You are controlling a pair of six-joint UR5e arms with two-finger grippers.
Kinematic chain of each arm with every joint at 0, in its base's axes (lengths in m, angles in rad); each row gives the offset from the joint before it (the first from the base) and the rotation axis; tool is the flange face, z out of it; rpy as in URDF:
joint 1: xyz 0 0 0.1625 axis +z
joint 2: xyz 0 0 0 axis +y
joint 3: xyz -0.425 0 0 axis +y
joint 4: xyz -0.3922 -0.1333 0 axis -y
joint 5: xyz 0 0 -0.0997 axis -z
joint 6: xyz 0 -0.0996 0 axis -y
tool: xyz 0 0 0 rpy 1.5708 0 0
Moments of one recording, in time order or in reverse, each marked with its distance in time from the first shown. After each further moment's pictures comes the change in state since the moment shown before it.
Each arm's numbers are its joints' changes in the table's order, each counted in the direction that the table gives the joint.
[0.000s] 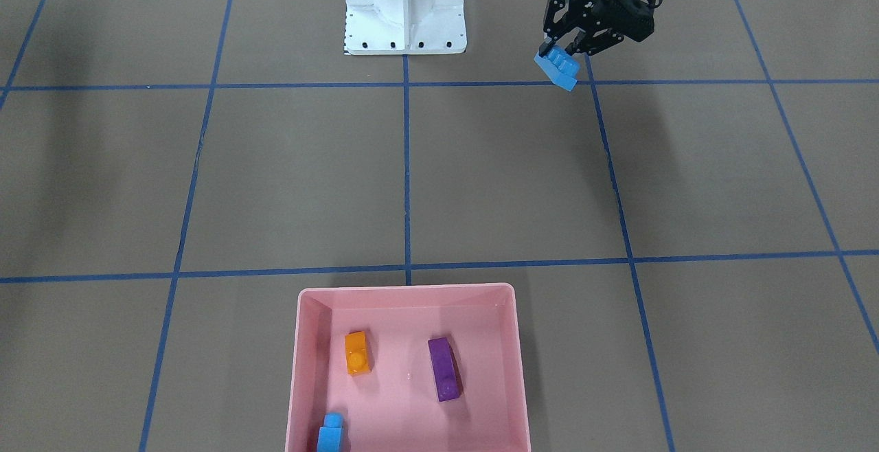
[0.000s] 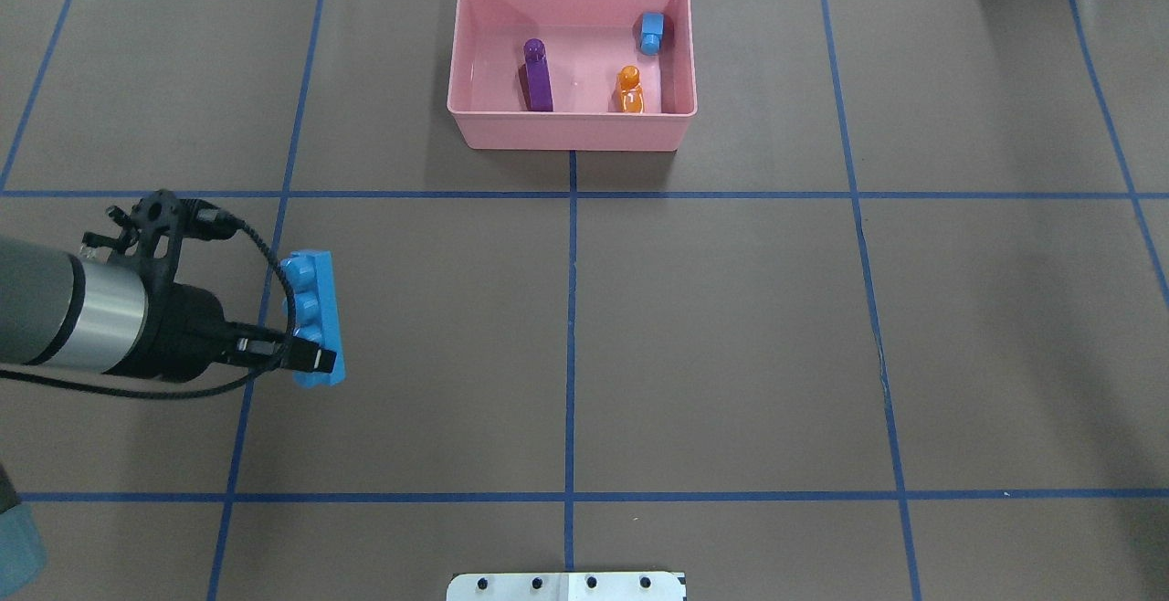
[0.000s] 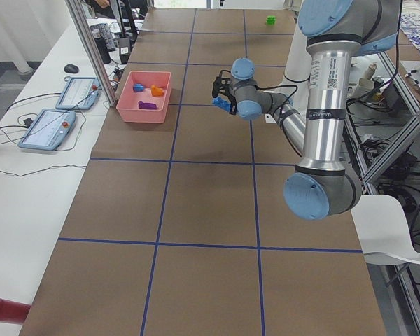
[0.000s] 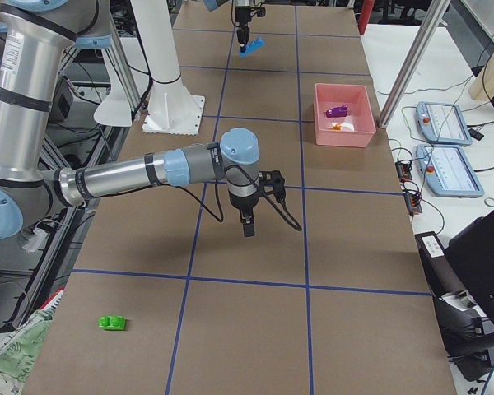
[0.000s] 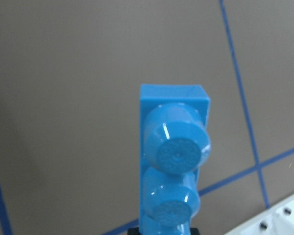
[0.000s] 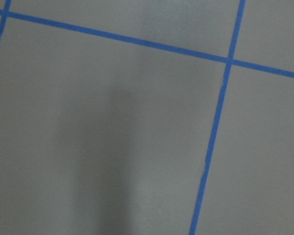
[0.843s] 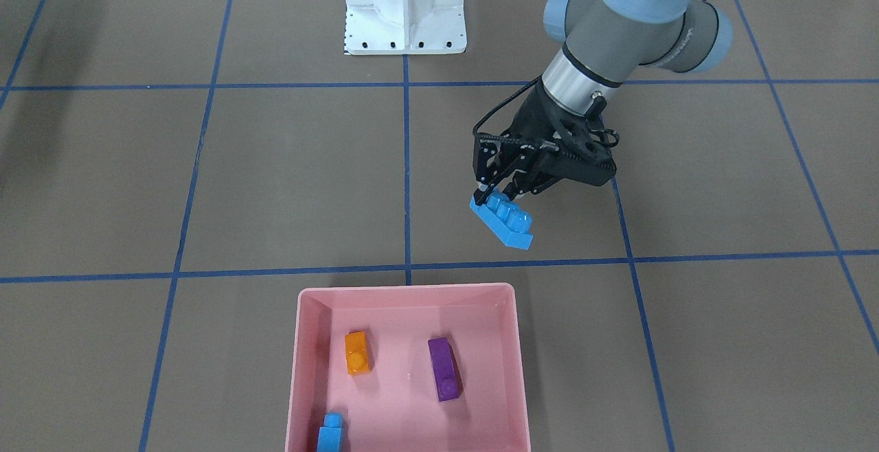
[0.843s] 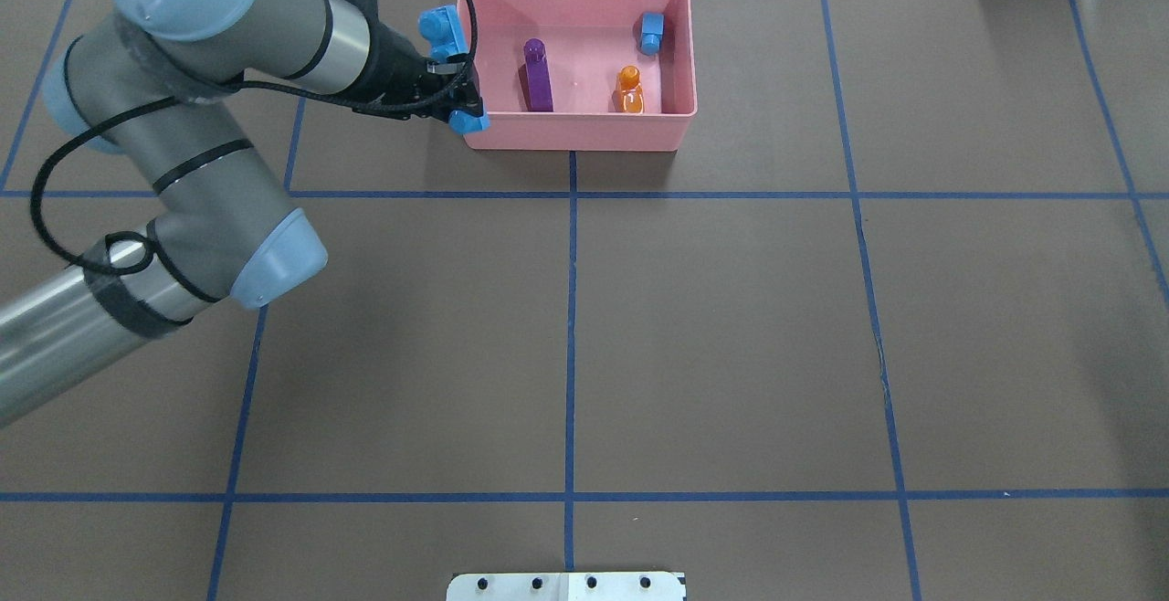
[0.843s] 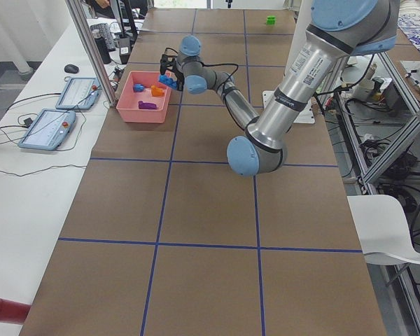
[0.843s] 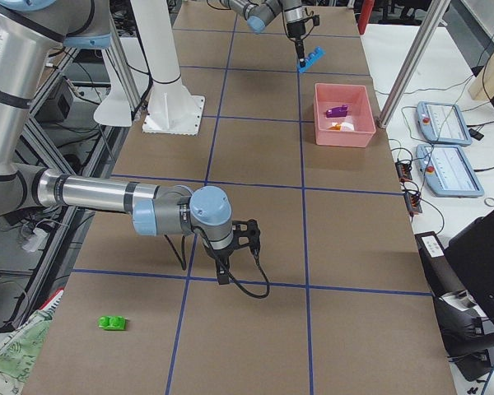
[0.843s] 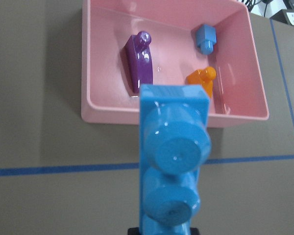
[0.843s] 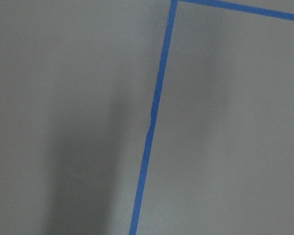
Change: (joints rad) left arm -0.205 0.598 -0.589 0.002 0.037 -0.101; right arm 0.070 0.121 0.179 0.215 0.007 -0.062
